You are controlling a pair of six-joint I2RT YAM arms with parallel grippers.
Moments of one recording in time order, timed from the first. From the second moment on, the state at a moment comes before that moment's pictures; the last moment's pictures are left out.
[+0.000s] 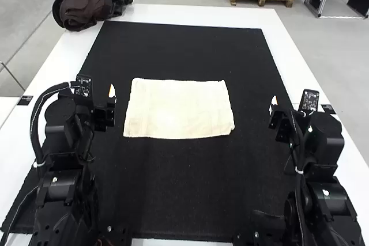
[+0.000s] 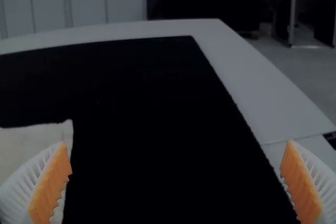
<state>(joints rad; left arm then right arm) 0.15 0.00 0.01 0.01 0.03 0.20 0.06 0.01 0.01 -0.06 0.16 0.00</state>
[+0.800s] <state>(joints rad) 0.15 0.00 0.01 0.01 0.03 0.20 0.06 0.01 0.01 -0.06 0.16 0.00</state>
